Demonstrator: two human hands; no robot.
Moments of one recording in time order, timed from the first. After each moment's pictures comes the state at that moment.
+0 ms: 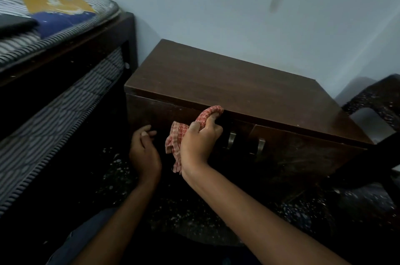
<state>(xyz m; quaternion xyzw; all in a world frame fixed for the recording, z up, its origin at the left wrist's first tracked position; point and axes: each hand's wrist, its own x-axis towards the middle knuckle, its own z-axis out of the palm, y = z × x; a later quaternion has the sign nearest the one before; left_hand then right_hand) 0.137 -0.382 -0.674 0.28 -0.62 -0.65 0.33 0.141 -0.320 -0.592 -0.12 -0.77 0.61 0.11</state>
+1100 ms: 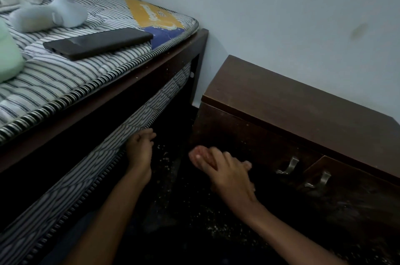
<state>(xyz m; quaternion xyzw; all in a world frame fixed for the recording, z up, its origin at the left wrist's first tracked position) 0.195 -0.519 -0.652 0.40 -0.51 -0.73 0.23 0.152 -0.321 -0.663 0.46 -0.88 0.01 0.16</state>
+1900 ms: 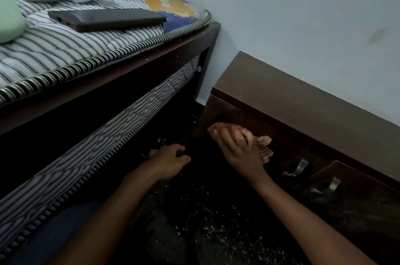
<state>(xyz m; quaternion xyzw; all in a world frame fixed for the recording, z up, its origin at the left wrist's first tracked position) 0.200 -0.503 -0.671 0.21 -0.85 -0.46 -0.12 0.062 -0.311 -0.690 0.48 -0.71 -0.18 0.47</state>
